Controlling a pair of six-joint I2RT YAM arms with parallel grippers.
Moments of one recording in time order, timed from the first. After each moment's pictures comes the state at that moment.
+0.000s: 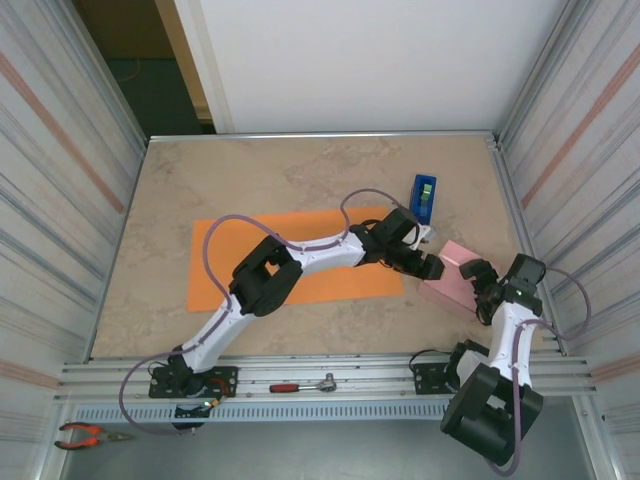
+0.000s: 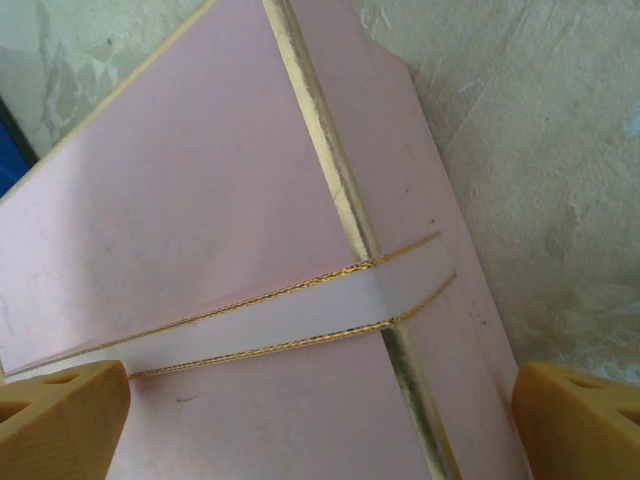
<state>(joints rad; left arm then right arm) -1.01 2.41 1.89 -0.23 0.55 -0.60 -0.54 0.86 0.42 -0.60 -0.30 0.63</state>
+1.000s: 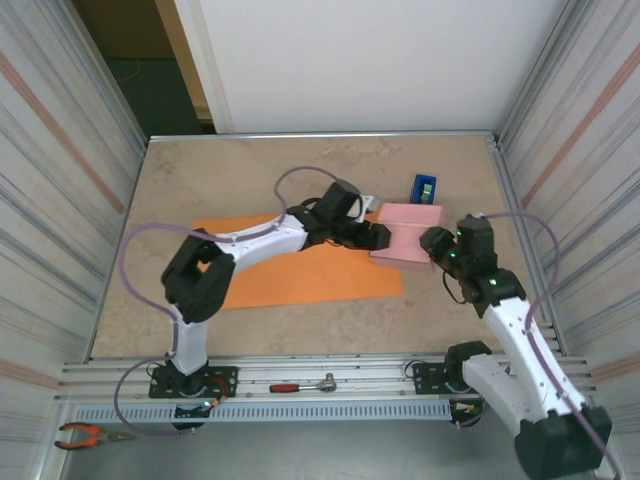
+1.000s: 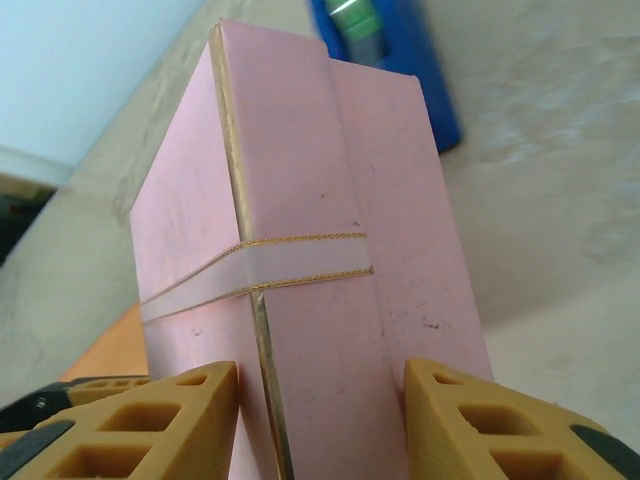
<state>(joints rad) -0.82 1.90 1.40 -0.23 0.46 -0.63 0.26 0.85 0.68 -0.50 0.02 0.87</state>
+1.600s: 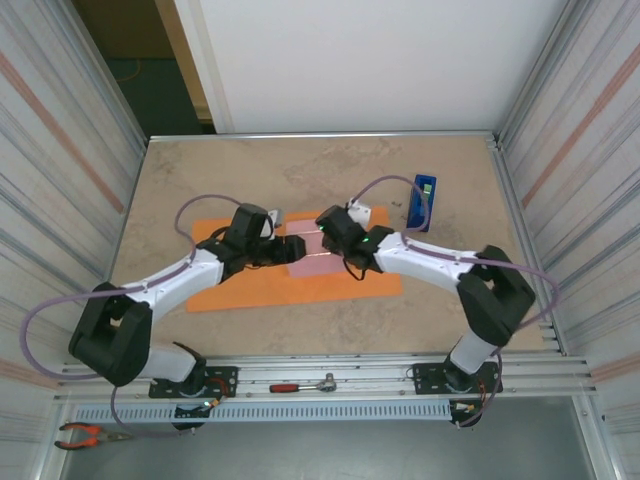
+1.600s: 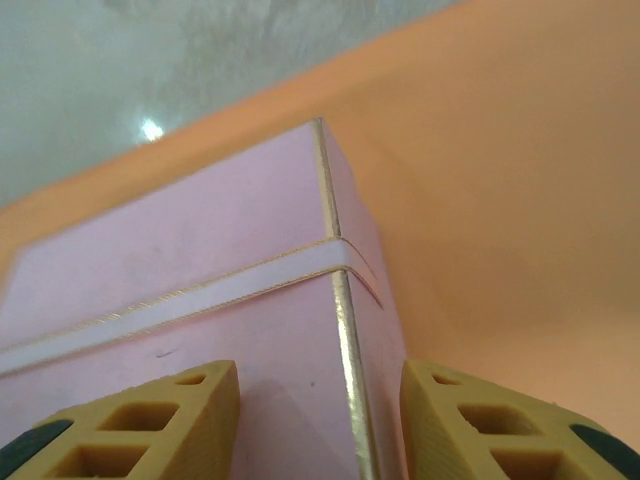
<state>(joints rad) -0.54 1.36 0.76 -0.19 0.31 -0.60 0.87 1.69 1.11 -0.38 0.42 1.03</state>
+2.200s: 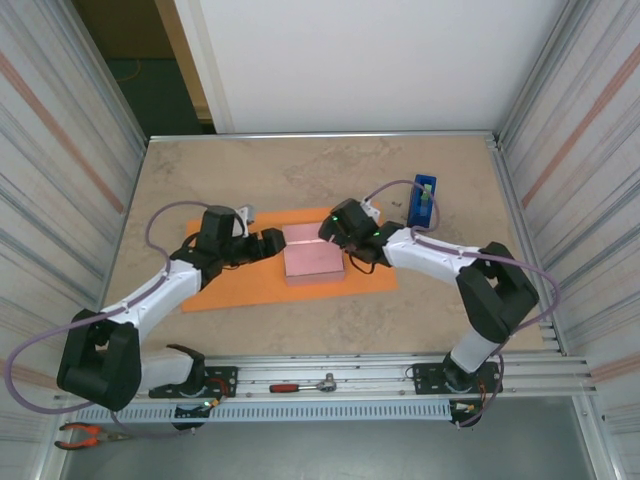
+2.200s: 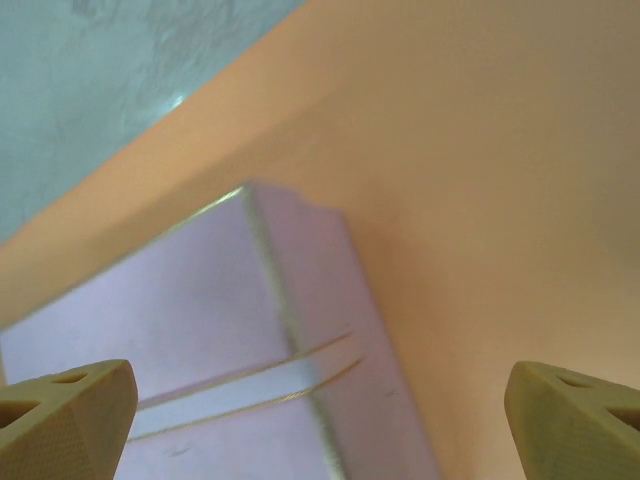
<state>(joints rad) -0.35 1.24 0.69 -0.19 0.37 -0.60 0.71 1.63 1.03 -0.30 0.19 1.09</state>
